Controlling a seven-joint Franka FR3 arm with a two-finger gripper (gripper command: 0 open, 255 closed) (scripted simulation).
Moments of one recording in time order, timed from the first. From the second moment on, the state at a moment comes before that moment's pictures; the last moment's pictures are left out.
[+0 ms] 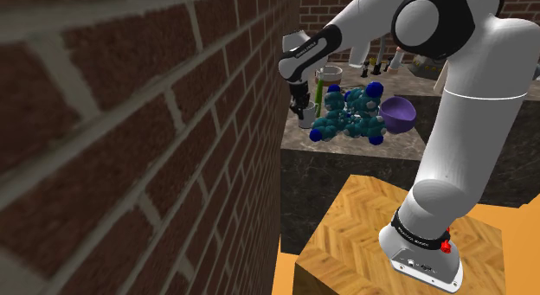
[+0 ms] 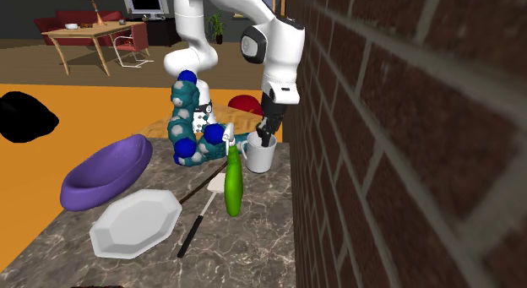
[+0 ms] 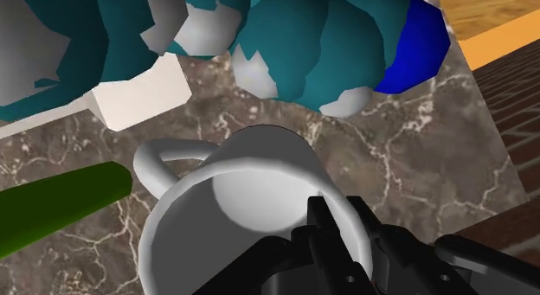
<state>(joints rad) -0.16 0.18 -0.20 -2.01 -0.11 2.10 -0.30</state>
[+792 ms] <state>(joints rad) -0.16 0.12 -0.20 -1.92 -0.11 1.95 -0.31</state>
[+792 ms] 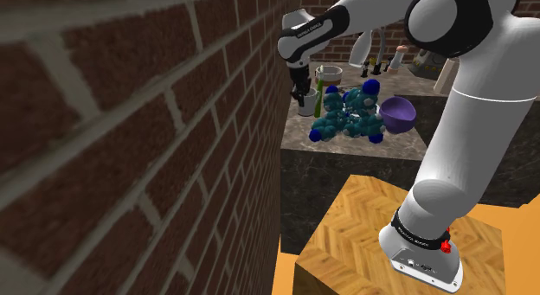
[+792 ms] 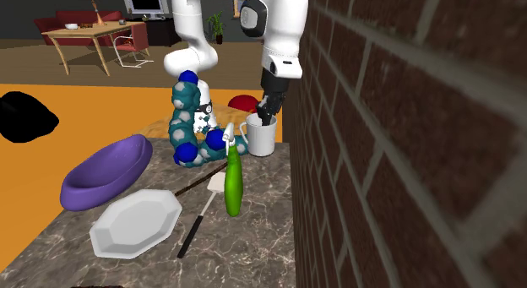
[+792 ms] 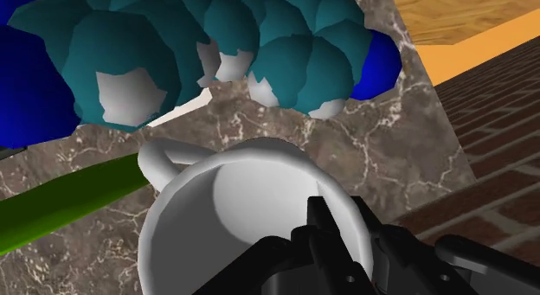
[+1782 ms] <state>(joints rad) -0.16 0.08 -0.19 -1.77 -0.12 1.76 -0.33</state>
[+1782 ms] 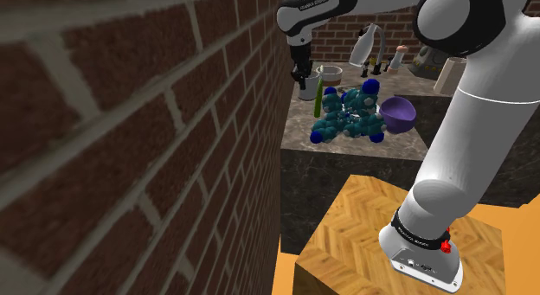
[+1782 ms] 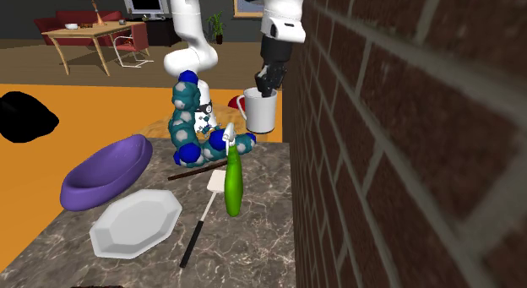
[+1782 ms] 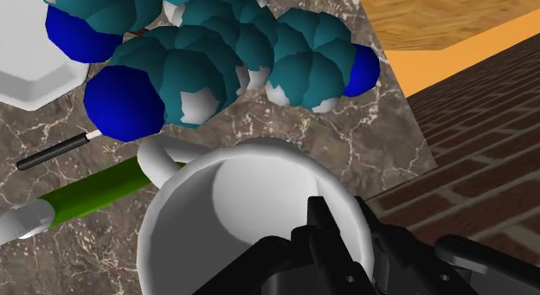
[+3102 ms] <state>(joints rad) -0.32 -0.19 -0.38 -1.99 -0.22 1.79 -0.65</state>
